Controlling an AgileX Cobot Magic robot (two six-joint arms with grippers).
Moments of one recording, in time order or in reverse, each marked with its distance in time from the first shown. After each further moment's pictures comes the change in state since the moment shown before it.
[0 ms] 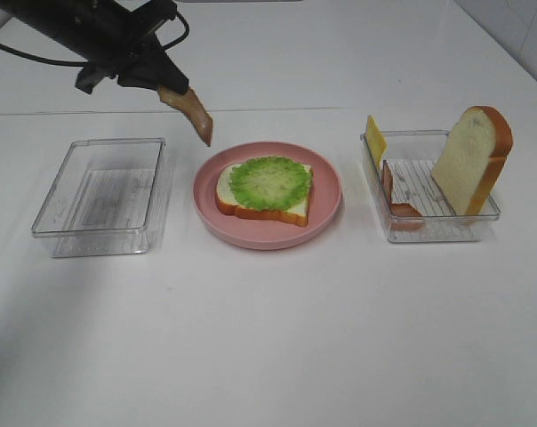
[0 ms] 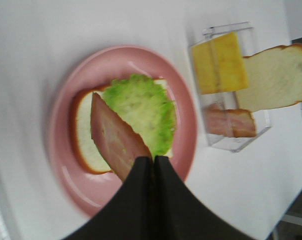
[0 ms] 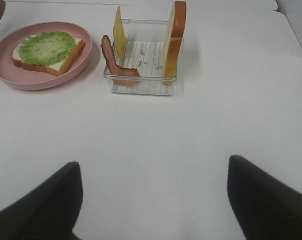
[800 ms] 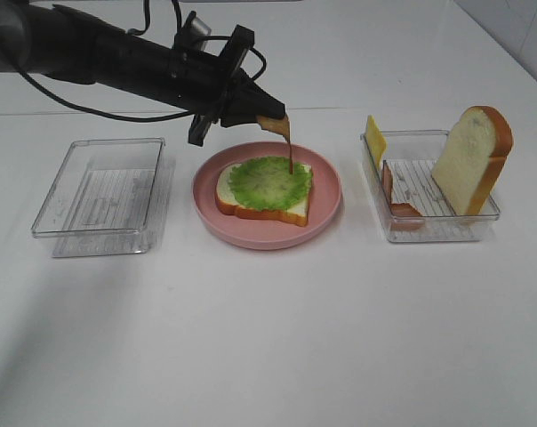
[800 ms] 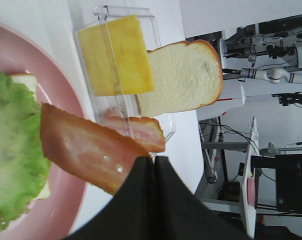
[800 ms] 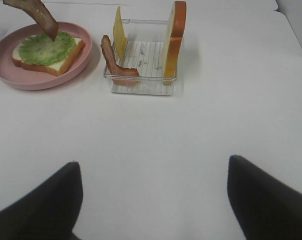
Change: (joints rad) left arm -0.137 0.204 0.000 -0.503 -0.005 0.193; right arm 0.000 0.000 0.000 0.000 0.000 0.000
